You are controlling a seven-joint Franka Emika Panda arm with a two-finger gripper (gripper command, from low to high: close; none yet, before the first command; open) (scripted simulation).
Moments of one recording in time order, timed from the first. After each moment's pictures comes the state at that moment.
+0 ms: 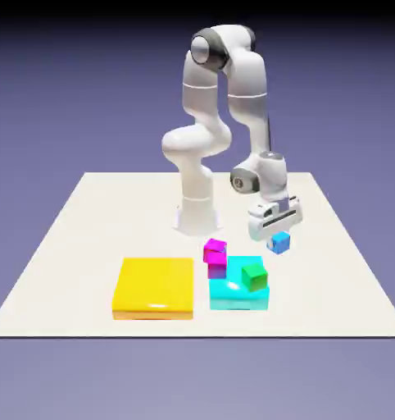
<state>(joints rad) 0.58 0.04 0.21 -3.02 -0.28 3.23 1.27</state>
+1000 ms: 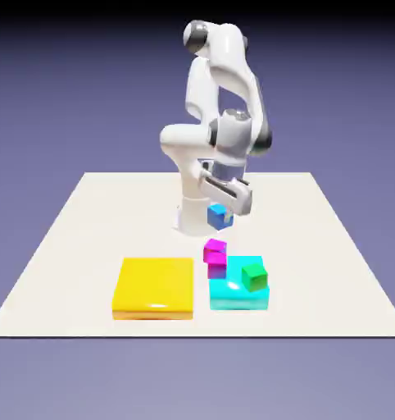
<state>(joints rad) -0.20 -0.63 0.53 -2.95 0.22 2.42 1.91</state>
